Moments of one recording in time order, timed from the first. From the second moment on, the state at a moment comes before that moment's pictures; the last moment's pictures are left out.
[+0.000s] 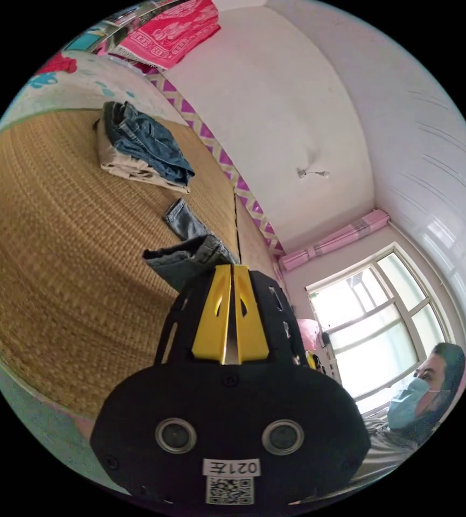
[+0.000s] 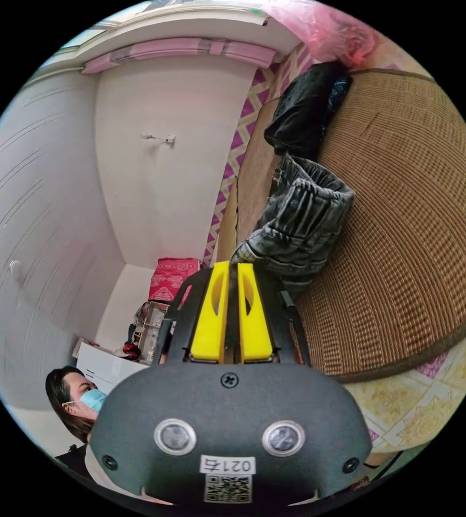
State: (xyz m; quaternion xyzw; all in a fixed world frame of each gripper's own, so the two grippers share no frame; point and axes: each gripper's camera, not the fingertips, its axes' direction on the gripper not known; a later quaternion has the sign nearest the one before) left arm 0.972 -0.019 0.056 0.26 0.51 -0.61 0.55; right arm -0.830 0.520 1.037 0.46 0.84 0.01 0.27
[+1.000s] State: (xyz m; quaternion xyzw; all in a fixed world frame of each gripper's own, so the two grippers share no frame) left arm 0.971 -0.207 0.187 0.16 0.50 -0.48 0.70; right arm -0.727 0.373 0.836 0.14 0.95 0.18 0.21
